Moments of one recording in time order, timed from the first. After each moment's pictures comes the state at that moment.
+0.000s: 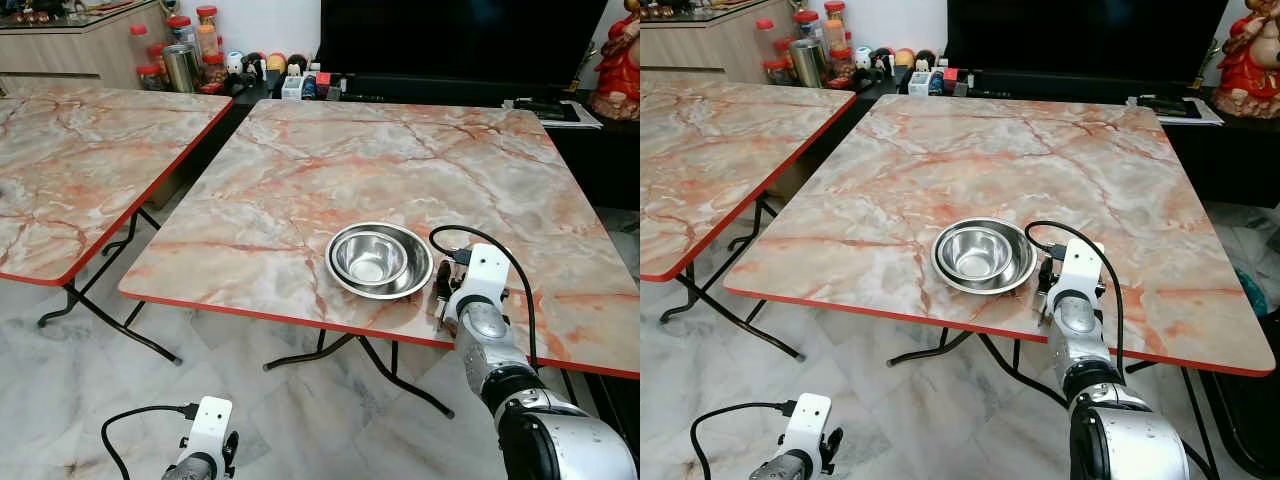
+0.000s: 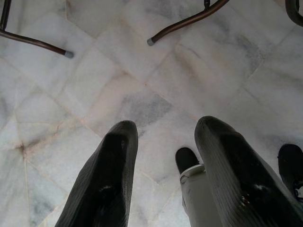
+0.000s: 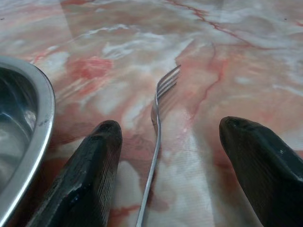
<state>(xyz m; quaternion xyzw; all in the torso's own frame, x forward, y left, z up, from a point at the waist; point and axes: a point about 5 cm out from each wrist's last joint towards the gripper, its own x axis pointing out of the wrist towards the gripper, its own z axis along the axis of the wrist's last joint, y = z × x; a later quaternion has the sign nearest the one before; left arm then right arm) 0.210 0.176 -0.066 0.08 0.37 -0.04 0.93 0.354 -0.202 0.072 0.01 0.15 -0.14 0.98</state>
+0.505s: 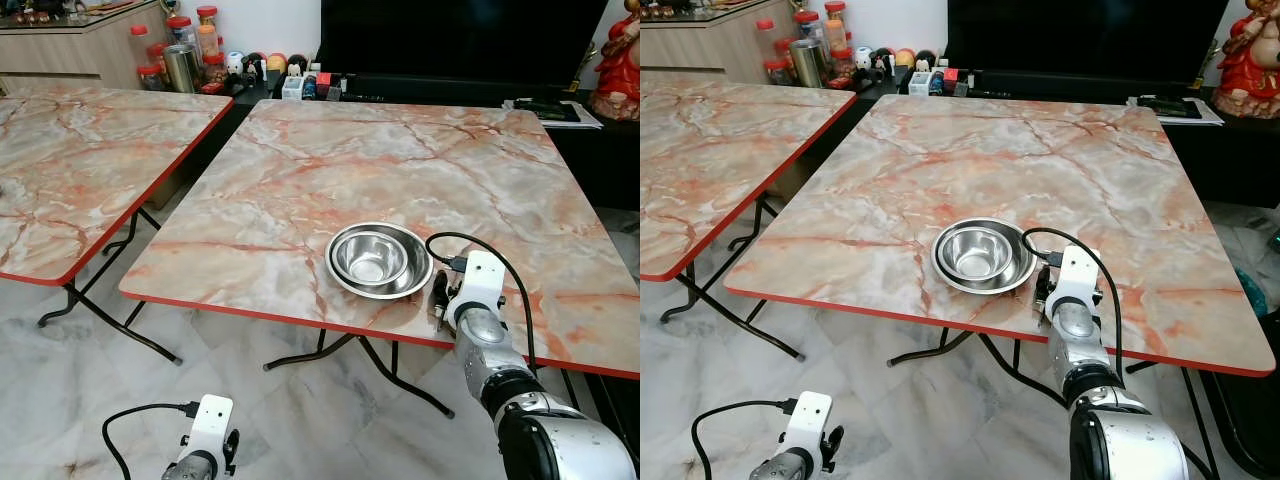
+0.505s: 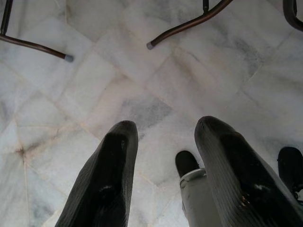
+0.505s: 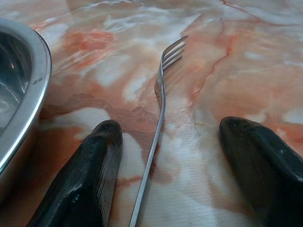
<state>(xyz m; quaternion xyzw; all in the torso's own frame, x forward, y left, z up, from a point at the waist) 0.214 0.176 -0.064 0.08 0.36 -0.04 0.93 0.350 -0.199 0.063 0.00 0.18 -0.13 0.97</state>
